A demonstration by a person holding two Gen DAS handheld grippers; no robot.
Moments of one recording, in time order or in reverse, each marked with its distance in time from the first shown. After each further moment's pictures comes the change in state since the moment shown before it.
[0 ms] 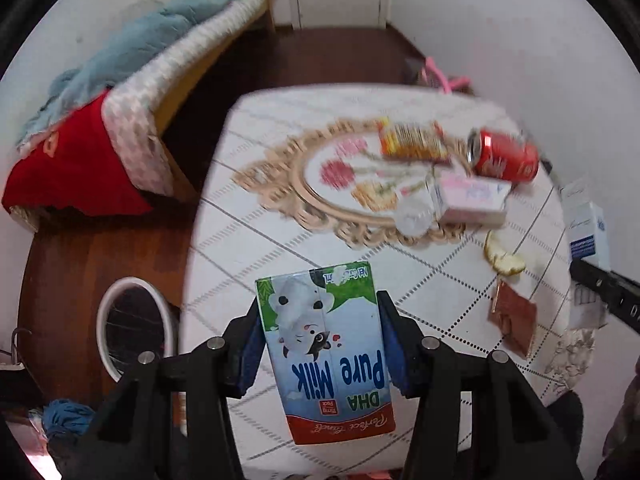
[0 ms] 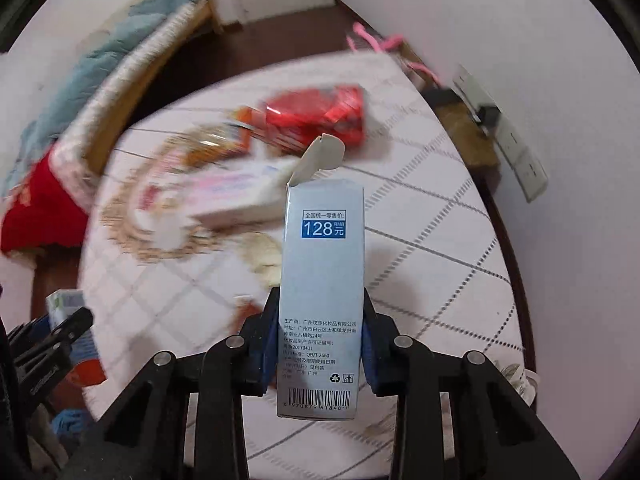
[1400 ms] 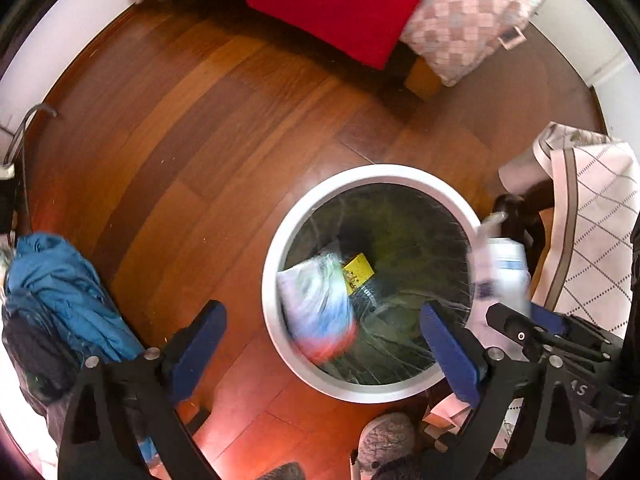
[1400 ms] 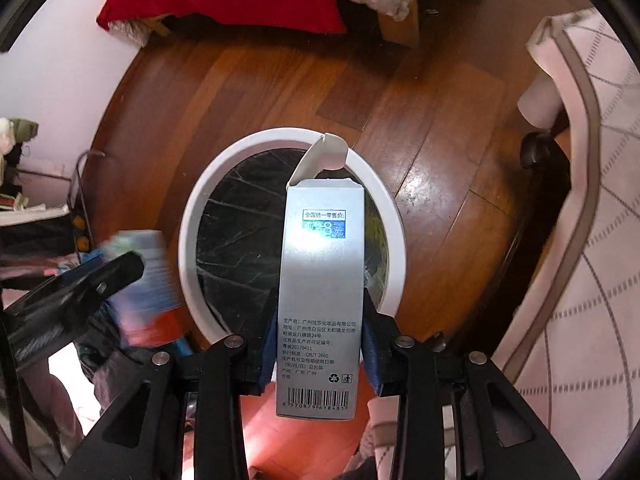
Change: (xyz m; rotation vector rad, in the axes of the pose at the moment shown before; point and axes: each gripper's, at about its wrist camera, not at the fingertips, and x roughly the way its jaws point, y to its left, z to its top) left arm 0.150 0.467 -0.142 -0.663 0.339 0.106; right arm 0.281 0.556 -0.134 -0.592 0.532 0.297
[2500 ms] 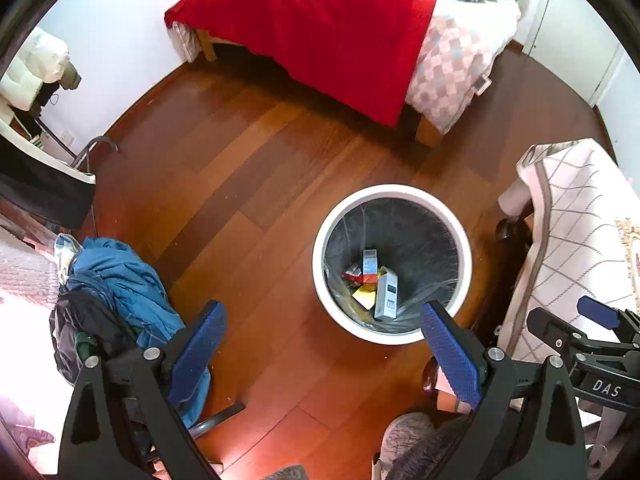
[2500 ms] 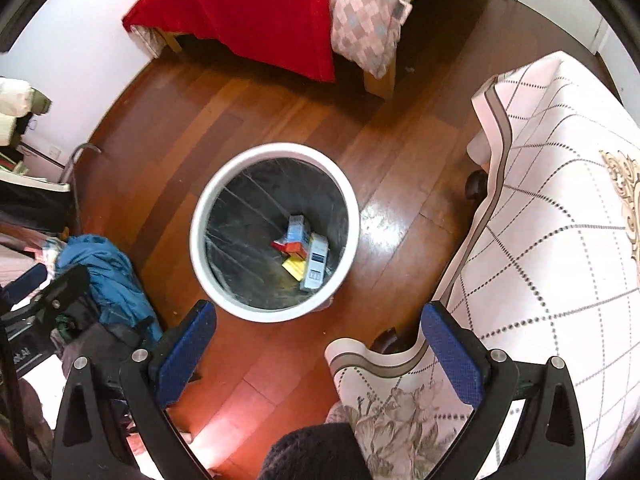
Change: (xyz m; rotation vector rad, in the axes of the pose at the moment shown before) left arm -0.134 -0.014 -0.098 0.012 -0.257 0.131; right arm -0.128 0.010 -0.094 -0.090 -0.199 -0.107
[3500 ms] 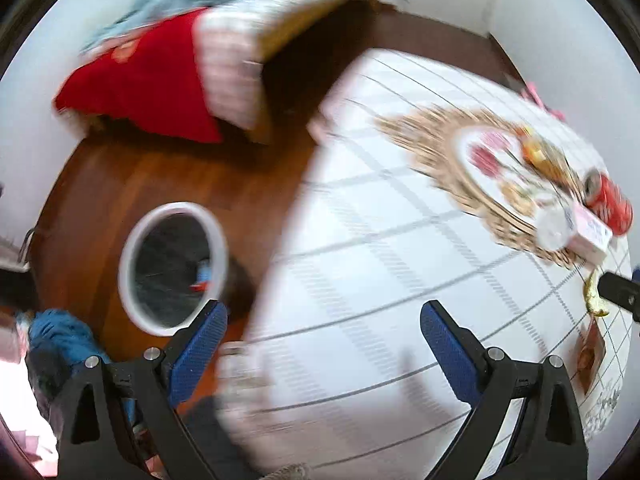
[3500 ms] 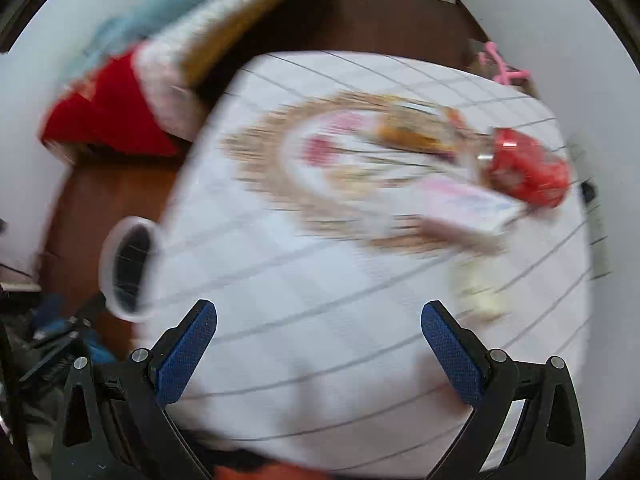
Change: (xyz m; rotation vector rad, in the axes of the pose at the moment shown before) left arm -0.039 -0.345 -0.080 0.350 -0.013 -0.160; right arm -0.180 -0.338 -0.118 0.336 -0.055 -0.256
